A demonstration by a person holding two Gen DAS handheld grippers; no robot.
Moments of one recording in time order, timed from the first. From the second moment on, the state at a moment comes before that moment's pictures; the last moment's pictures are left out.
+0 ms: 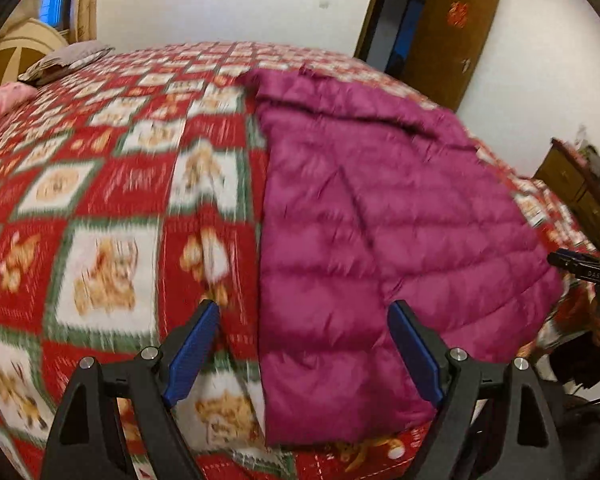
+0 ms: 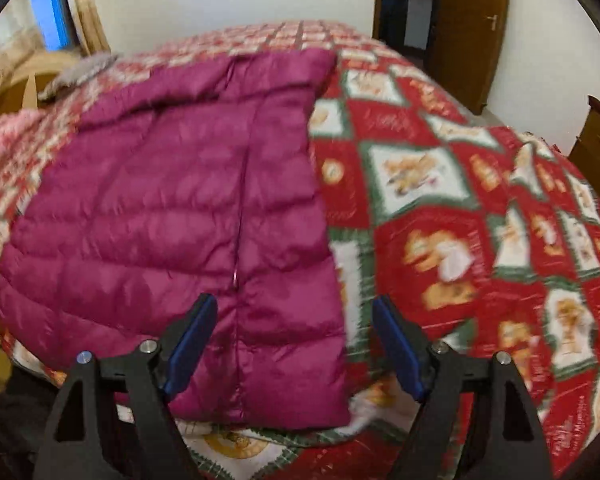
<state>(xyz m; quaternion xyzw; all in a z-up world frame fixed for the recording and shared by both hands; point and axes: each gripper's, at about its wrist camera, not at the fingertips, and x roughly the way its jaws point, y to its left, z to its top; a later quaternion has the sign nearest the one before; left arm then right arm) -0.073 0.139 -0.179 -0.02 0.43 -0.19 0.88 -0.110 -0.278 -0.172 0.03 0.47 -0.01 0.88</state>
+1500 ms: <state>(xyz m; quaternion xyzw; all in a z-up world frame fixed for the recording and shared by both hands) -0.096 0.132 -0.196 0.03 0.44 -0.20 0.87 -0.131 -0.278 -0.206 0.08 0.51 0.08 0.86</state>
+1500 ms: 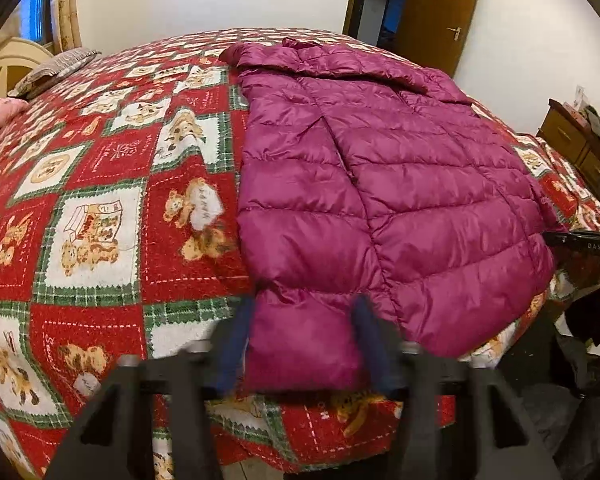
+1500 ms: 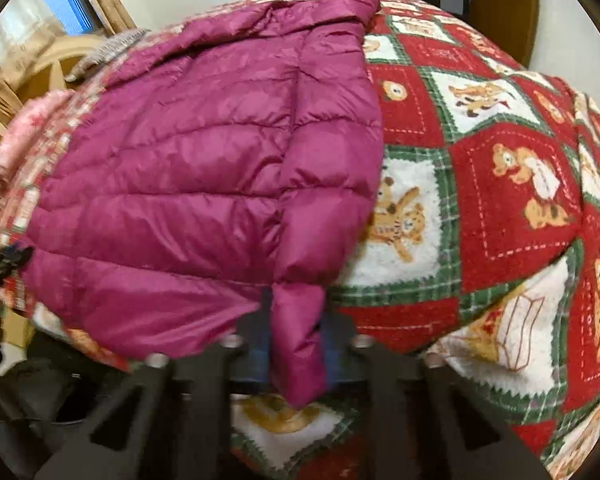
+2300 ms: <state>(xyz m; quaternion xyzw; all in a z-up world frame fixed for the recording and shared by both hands) -0.137 0.162 -0.087 -0.14 0.29 -0.37 0.87 -0.189 -0.296 -0.104 0.16 0.38 0.16 0.90</state>
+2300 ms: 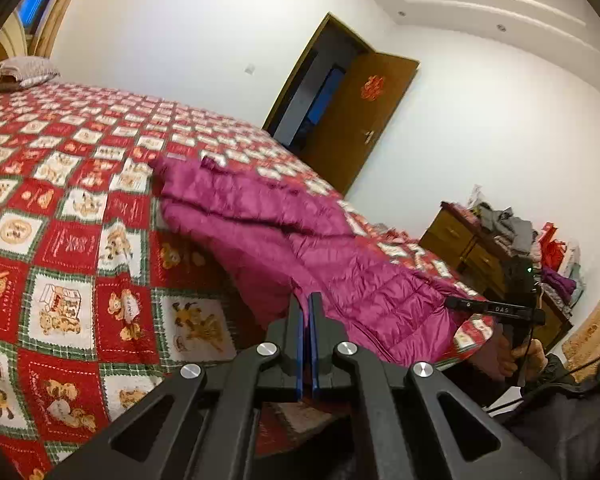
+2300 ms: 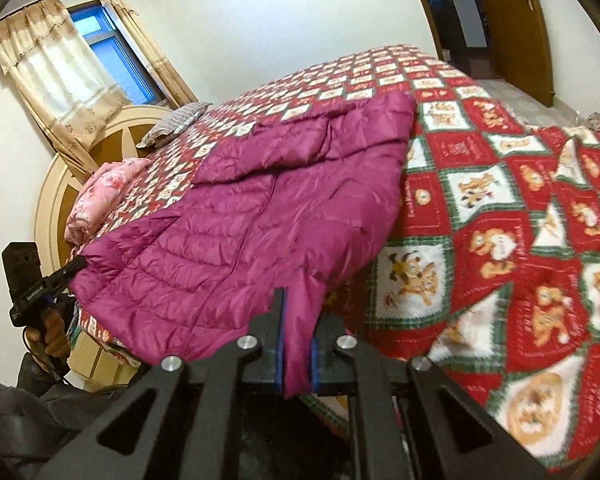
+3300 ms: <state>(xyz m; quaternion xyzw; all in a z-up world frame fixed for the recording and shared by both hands) 0.165 0.101 -0.084 -0.12 0.39 -0.15 0.90 0.110 -0.331 -0.074 0.15 0.35 0.04 0.92</state>
